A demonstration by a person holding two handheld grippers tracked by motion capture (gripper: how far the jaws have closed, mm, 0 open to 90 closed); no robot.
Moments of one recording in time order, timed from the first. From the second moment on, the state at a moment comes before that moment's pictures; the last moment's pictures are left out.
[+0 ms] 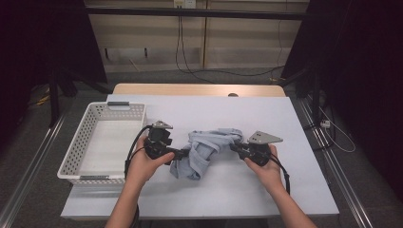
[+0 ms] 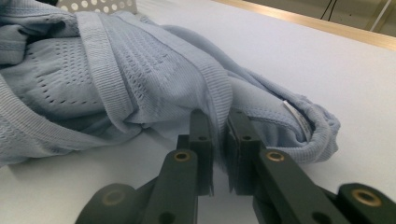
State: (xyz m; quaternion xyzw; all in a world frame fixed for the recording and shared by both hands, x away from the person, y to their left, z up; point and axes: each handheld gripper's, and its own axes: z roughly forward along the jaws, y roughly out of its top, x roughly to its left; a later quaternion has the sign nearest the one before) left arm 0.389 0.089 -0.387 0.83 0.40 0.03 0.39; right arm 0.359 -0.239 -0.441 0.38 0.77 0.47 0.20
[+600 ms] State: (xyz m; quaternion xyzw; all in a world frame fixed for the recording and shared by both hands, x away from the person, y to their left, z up) left arm 0.387 0.077 -0.384 0.84 0.38 -0.01 0.38; right arm 0.346 -0.240 -0.430 0.38 0.76 0.48 0.21
